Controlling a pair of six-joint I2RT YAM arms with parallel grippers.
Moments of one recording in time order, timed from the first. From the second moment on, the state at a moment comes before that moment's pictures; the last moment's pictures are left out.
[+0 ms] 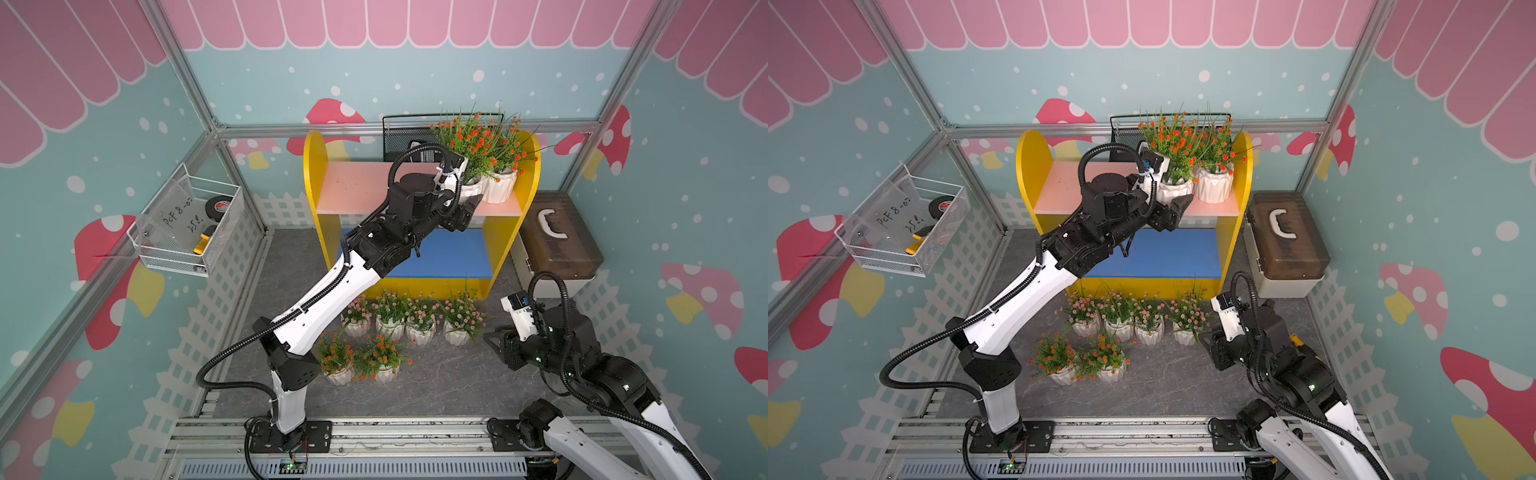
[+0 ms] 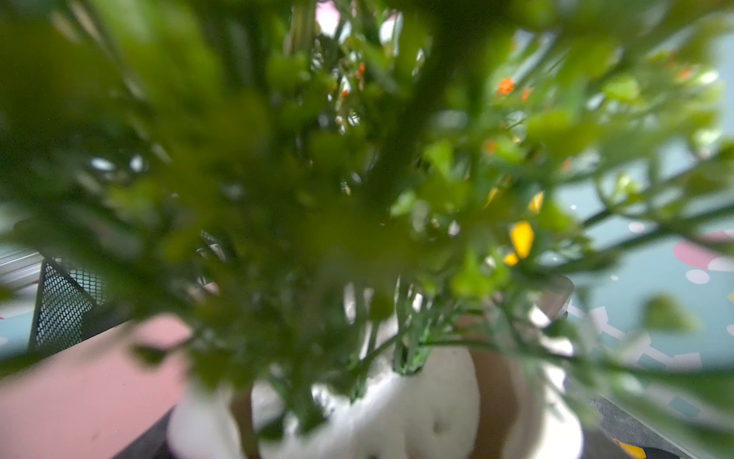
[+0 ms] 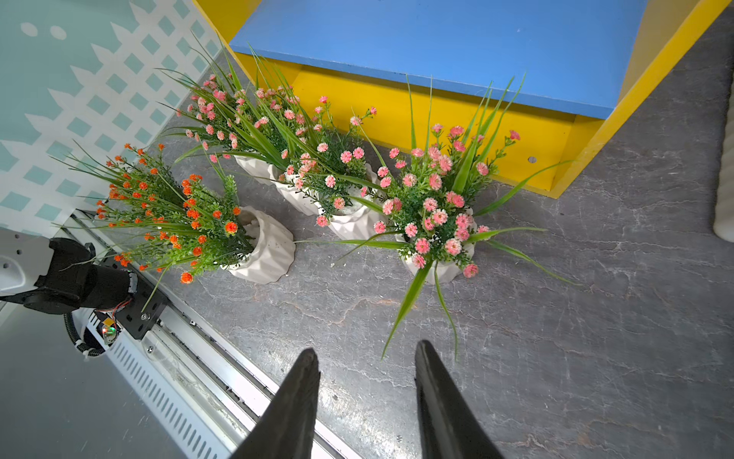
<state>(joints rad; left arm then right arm) -0.81 1.92 2.29 -0.43 -0.14 0.05 0.54 0.61 0.96 -1.02 -0.13 0.22</state>
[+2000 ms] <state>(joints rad) -0.68 2.13 2.50 -0.38 -0.04 -0.01 0.54 0.59 0.96 -1.01 -0.12 0.22</state>
